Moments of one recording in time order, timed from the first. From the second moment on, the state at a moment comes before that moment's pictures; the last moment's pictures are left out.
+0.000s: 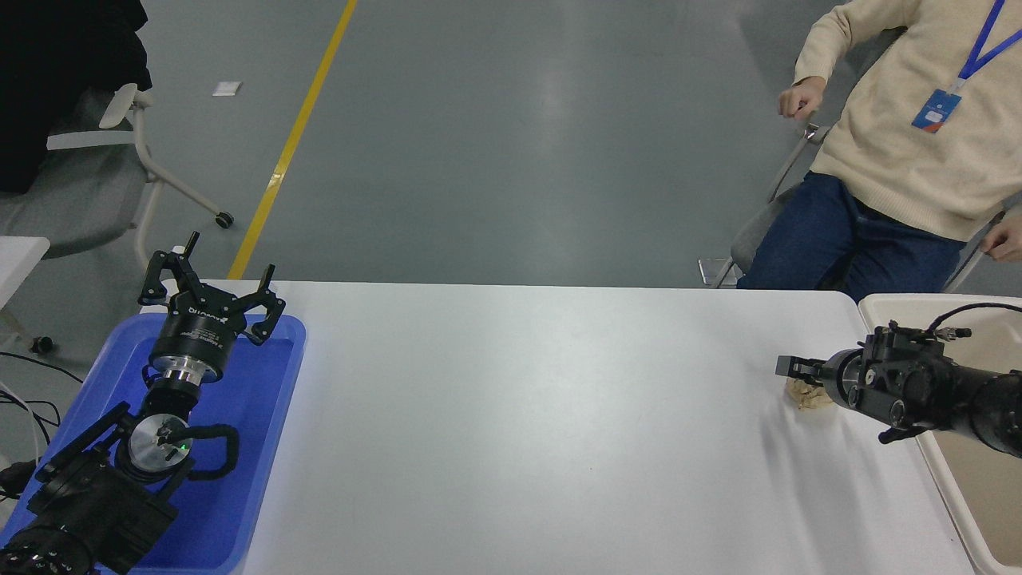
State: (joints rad) left arm -0.52 0.27 -1.00 -0.54 -0.08 -0.60 -0.35; right arm 1.02 -0.29 -0.95 0.52 -0.32 0.03 -0.05
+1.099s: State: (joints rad) left arm -0.52 0.27 -1.00 -0.54 -0.08 -0.60 -0.35; right arm 1.06 -0.36 -0.88 0.69 -0.16 -0.03 -0.05
